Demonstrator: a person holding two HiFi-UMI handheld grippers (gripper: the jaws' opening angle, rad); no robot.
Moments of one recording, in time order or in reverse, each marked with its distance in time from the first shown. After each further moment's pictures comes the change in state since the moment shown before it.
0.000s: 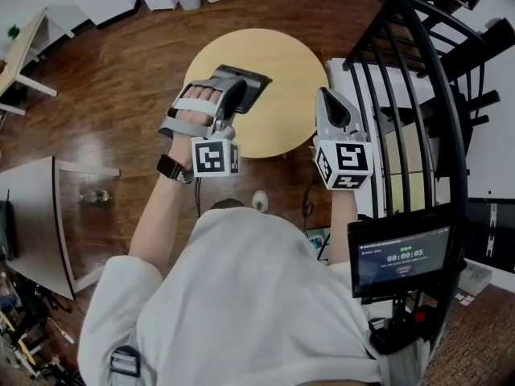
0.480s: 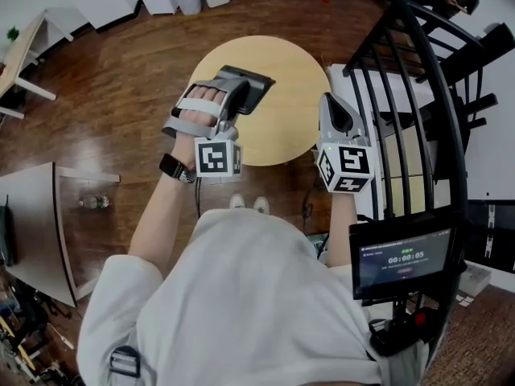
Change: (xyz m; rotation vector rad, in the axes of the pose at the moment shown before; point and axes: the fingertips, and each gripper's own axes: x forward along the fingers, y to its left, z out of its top) left arm 0.014 0.014 -0.013 0.011 -0.024 0.021; right arm 0.016 -0.003 0.001 0.027 0.014 -0.042
